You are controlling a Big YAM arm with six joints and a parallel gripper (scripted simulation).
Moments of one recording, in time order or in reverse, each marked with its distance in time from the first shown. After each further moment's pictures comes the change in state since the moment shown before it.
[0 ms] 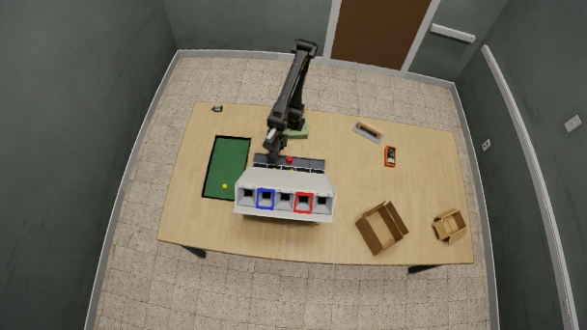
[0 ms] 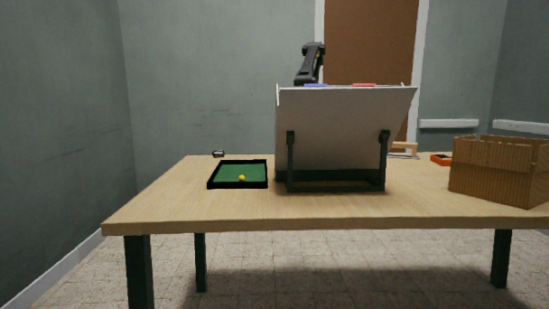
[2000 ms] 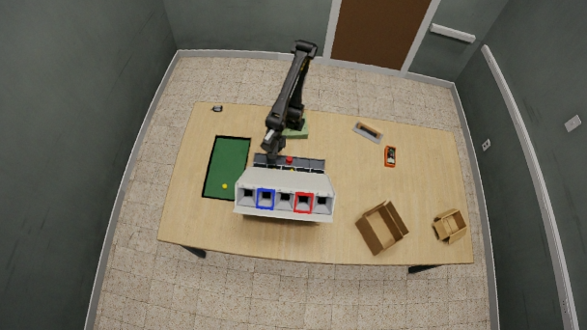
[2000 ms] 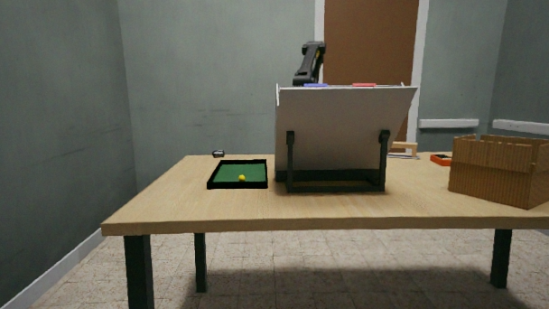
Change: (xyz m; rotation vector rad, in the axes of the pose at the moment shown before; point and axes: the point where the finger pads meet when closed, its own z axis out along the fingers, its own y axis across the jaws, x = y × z) arm -0.005 -0.006 0.001 -0.002 0.004 -0.002
